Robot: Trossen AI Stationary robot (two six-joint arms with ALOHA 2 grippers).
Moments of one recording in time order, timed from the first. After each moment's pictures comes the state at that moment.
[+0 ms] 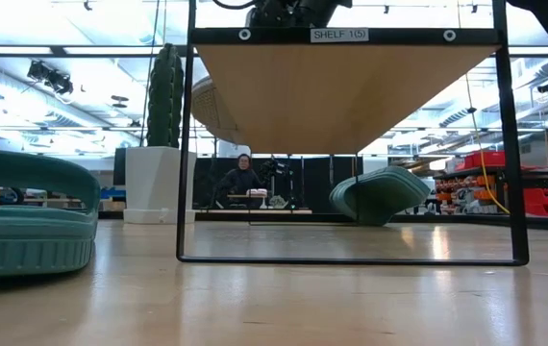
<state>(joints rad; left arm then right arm) -0.77 1.39 1.63 -1.57 -1.09 -1.90 -0.22 2.00 1.95 -0.98 0.02 -0.63</state>
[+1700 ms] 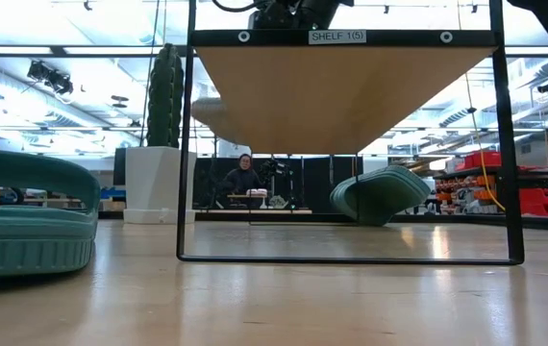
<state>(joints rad) -0.77 1.39 1.63 -1.56 -1.09 -1.90 -0.22 2.00 1.95 -1.01 0.04 -0.63</state>
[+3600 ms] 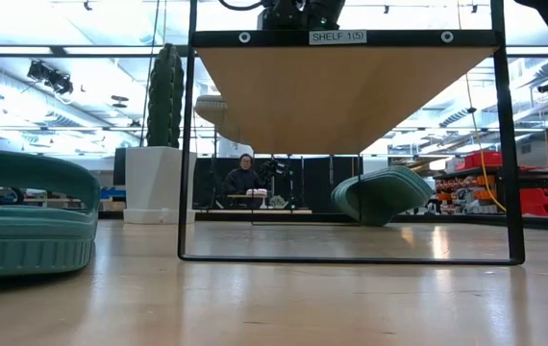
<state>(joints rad) -0.77 1.39 1.63 -1.56 -1.09 -1.87 -0.21 1.97 1.95 -1.10 0.06 -0.58</state>
